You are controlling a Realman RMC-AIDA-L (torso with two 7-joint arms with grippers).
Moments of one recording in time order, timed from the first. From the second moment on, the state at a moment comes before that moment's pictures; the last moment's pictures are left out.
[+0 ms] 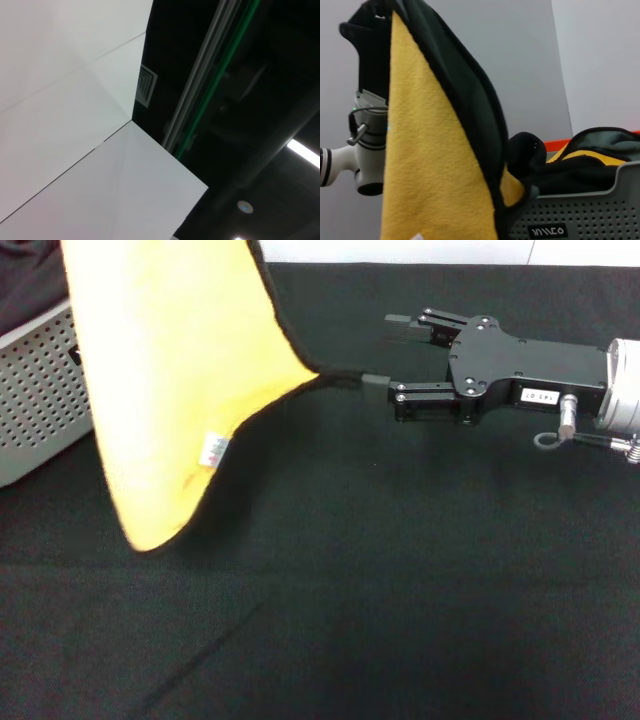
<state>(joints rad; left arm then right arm) -0.39 -1.98 1.03 0.76 0.78 1.90 -2.19 0.68 2.02 -1.23 -0.55 1.82 1.45 -1.86</state>
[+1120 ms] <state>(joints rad) -0.40 -1.99 1.03 0.76 0.77 1.90 -2.19 0.72 2.02 -1.30 -0.54 1.83 1.41 -1.85</state>
